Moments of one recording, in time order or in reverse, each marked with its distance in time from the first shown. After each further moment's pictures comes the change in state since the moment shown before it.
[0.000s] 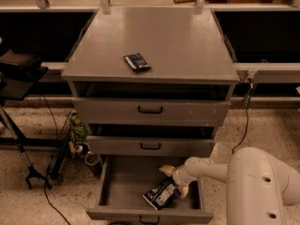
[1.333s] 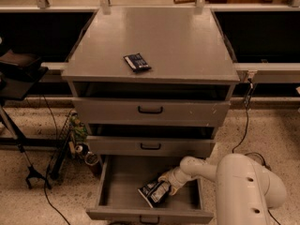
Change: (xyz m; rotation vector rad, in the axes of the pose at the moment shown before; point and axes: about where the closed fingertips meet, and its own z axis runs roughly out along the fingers) arm -0.007 -0.001 0.052 -0.030 -0.100 -0.005
